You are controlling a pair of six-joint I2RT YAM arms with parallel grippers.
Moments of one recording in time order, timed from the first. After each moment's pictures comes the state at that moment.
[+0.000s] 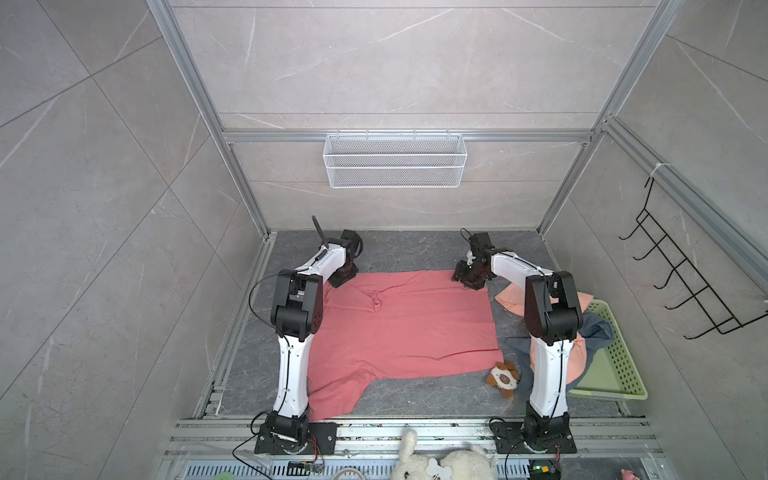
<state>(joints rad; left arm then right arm) -0.28 2.25 1.82 -0.91 -0.29 -0.91 0.17 2.16 1.59 -0.61 -0.19 0.49</state>
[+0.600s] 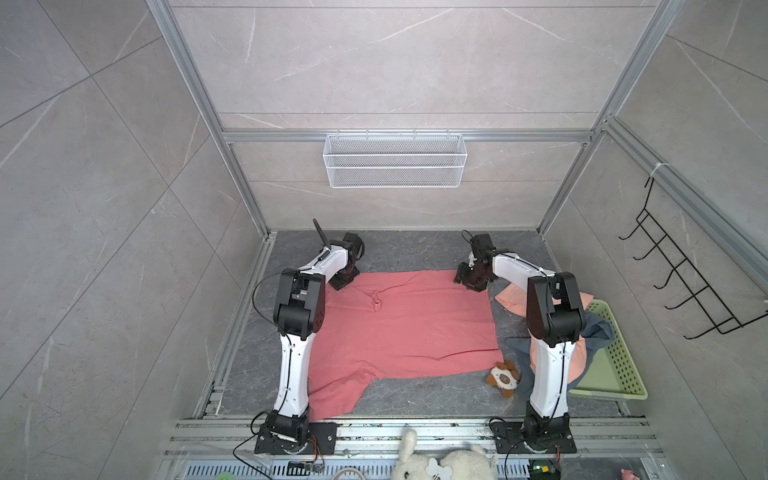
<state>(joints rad) -0.28 2.27 1.80 -0.91 -0.30 -0.96 0.17 2.13 1.55 -0.61 -0.17 0.49</state>
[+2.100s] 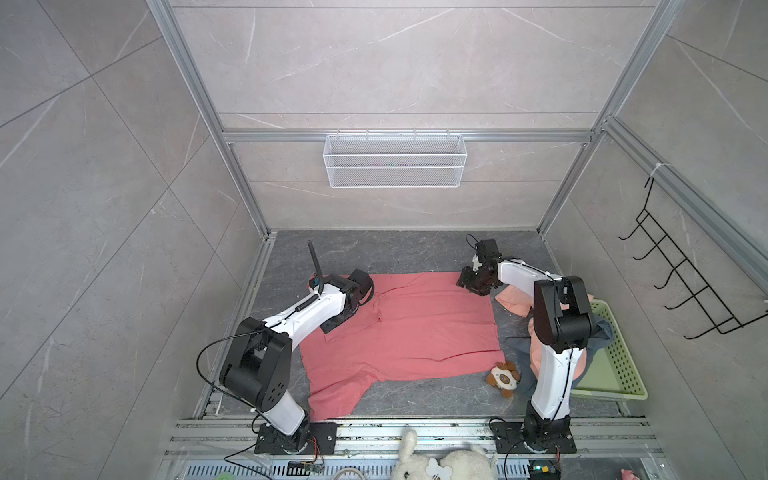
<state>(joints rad) -0.52 1.61 1.16 -1.06 -0.54 -1.19 0.15 2.05 1.42 -0.51 -0.18 0.47</state>
